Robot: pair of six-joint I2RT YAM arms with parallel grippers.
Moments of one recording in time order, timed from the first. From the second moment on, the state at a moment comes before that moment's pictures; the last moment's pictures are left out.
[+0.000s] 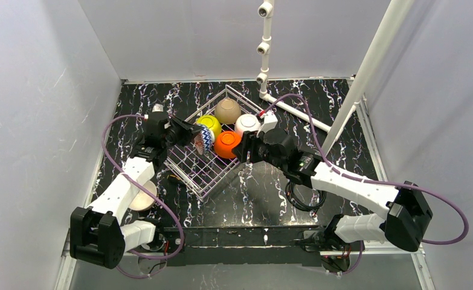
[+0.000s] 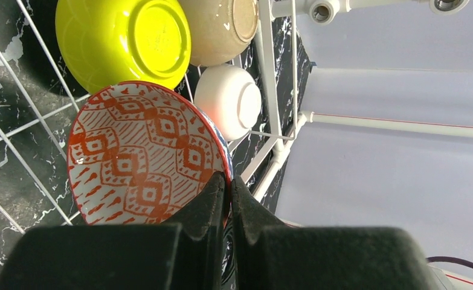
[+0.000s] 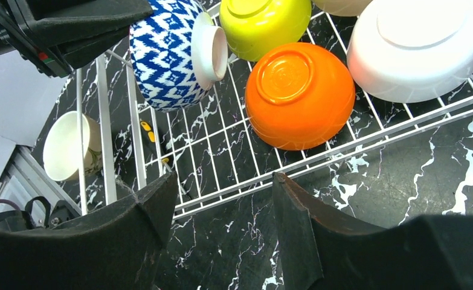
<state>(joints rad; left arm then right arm) -0.25 1.16 0.82 -0.14 0.18 -1.15 0.94 1.24 0.89 -0.01 0.14 0.55</state>
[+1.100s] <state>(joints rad) -0.24 0.99 0.47 0.14 0.07 -1.30 0.94 1.33 0.89 -0.01 0.10 0.57</state>
